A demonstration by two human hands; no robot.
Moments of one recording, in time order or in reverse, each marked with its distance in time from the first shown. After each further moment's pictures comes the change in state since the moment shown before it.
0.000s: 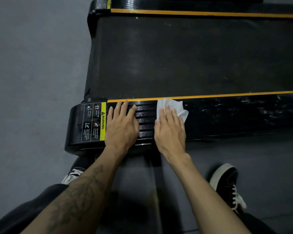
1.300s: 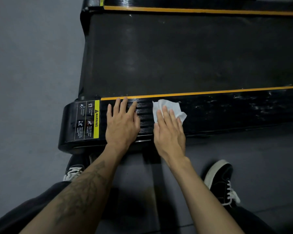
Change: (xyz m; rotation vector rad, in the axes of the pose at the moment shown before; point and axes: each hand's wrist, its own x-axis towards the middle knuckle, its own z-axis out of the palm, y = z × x) left_hand 0.001 0.020 0.007 0.009 0.013 -0.028; right_hand -0.020 0.024 0.007 -0.009 0.083 -0.041
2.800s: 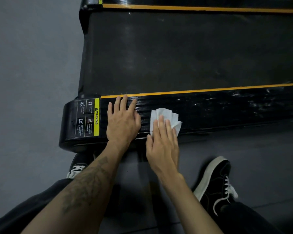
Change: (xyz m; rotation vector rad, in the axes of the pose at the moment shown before) left_hand 0.001 0.002 -0.001 -0.002 -0.004 0.006; right_hand -0.046 -0.020 0.005 0.013 0.056 0.023
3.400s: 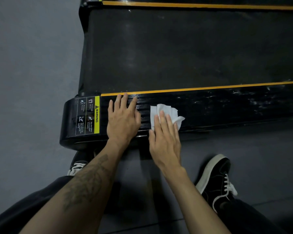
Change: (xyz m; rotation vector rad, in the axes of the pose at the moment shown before) left_hand -0.002 0.000 0.000 -0.021 0.014 0.012; right_hand 0.005 0.010 -0.001 0.018 0.006 -0.028
